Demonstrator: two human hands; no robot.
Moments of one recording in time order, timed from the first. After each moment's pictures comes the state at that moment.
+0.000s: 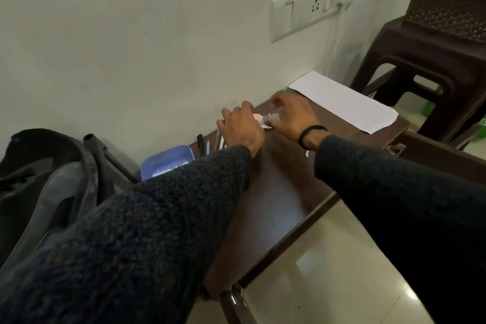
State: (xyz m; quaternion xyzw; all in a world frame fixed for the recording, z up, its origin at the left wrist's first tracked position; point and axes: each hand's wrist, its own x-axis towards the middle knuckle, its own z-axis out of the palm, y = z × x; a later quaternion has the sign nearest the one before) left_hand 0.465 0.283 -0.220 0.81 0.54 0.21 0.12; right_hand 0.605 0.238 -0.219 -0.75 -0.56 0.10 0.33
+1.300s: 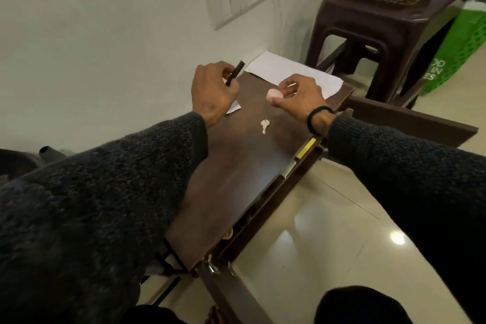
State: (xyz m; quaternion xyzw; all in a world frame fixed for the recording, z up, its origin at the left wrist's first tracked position) left_hand 0.496 0.268 -0.159 0.87 0.37 0.31 0.11; right_hand 0.668 0.133 -0.208 -0.78 -0.37 0.17 0.48
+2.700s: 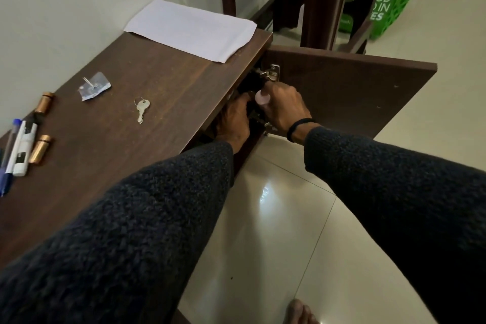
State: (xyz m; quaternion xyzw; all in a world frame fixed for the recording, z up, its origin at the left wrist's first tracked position) left_hand 0.702 0.153 -0.413 0.92 0.31 0.14 0.17; right_hand 0.807 0.056 -0.404 -0.84 -0.44 0.04 0.30
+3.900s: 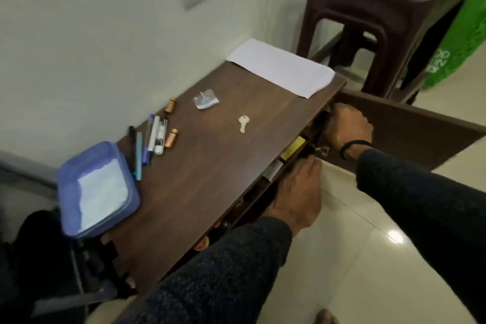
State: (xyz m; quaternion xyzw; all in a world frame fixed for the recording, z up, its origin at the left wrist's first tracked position) left_hand 0.569 0.061 -0.360 0.95 0.22 0.10 0.18; right_hand 0.758 0.060 -0.313 -0.92 -0.34 0.02 0.20
